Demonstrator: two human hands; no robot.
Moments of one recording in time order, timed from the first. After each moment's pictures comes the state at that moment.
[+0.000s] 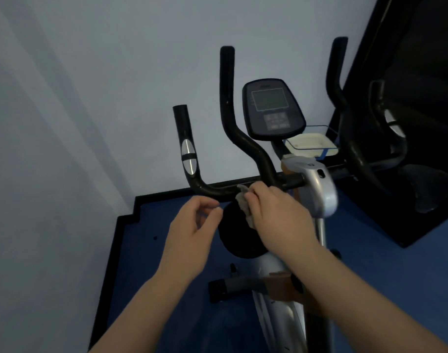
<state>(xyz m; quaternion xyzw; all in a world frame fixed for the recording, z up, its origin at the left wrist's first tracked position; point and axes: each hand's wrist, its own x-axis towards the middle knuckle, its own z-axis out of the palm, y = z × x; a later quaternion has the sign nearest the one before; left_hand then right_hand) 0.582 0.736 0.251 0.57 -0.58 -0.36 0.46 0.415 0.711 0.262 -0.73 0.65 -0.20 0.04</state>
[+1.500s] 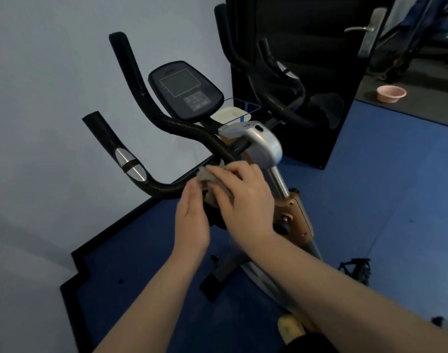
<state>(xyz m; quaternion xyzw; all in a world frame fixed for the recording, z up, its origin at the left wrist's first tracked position) 0.571 0.707 0.240 0.39 -0.61 -0.55 0.41 0.480 0.748 0.244 -0.54 0.69 -0.48 -0.07</state>
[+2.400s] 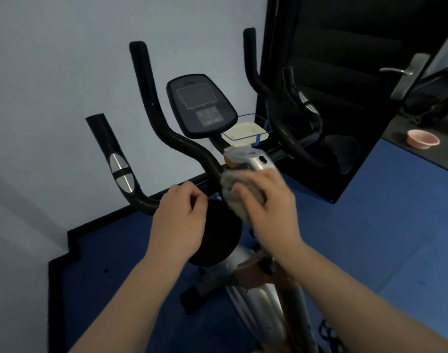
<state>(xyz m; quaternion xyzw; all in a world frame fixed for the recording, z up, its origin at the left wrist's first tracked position) 0.542 0.684 0.261 0.54 -0.73 -0.29 0.32 0.383 0.732 0.255 -0.57 0.62 -0.54 0.08</state>
